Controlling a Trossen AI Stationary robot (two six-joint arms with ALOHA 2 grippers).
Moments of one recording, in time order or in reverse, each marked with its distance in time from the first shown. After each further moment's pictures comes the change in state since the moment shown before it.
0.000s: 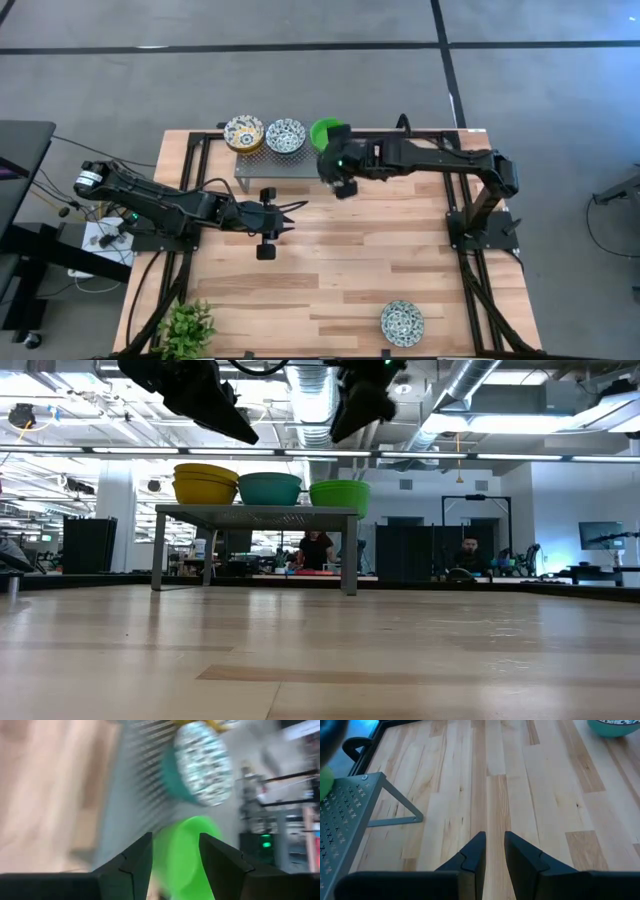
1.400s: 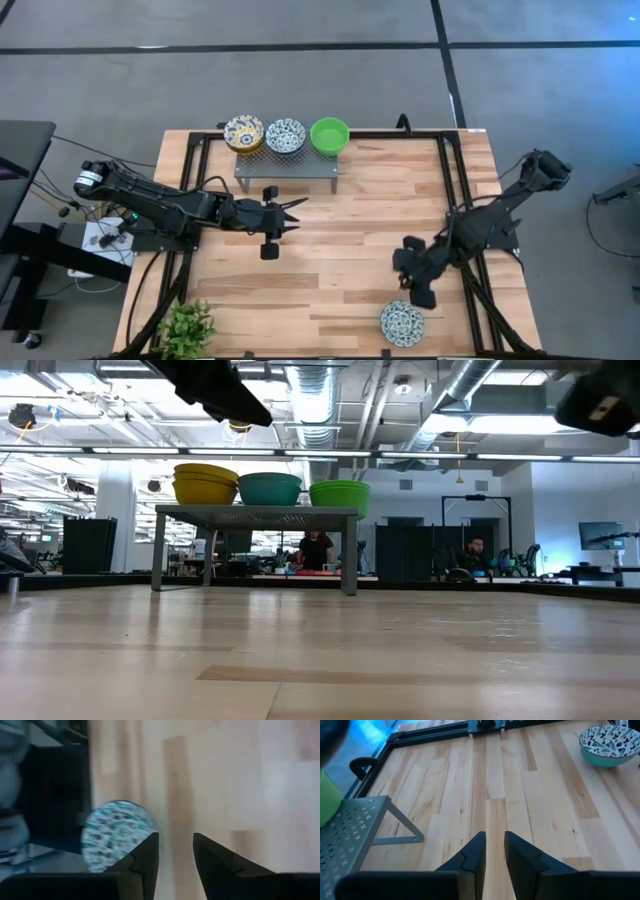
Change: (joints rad) left arm 0.000 0.000 0.001 0.103 0.000 -0.001; right arm 0.741 -0.481 -0.739 0.042 -0.433 1.380
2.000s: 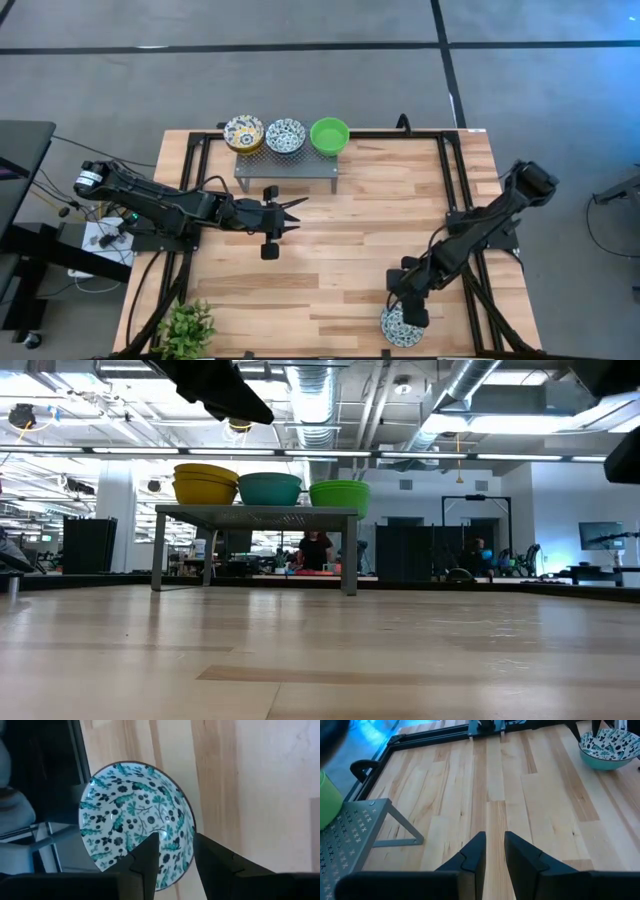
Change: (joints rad) left arm 0.000 0.000 0.000 0.012 0.000 0.003; right arm 0.061 0.229 -0.027 0.134 -0.164 0.140
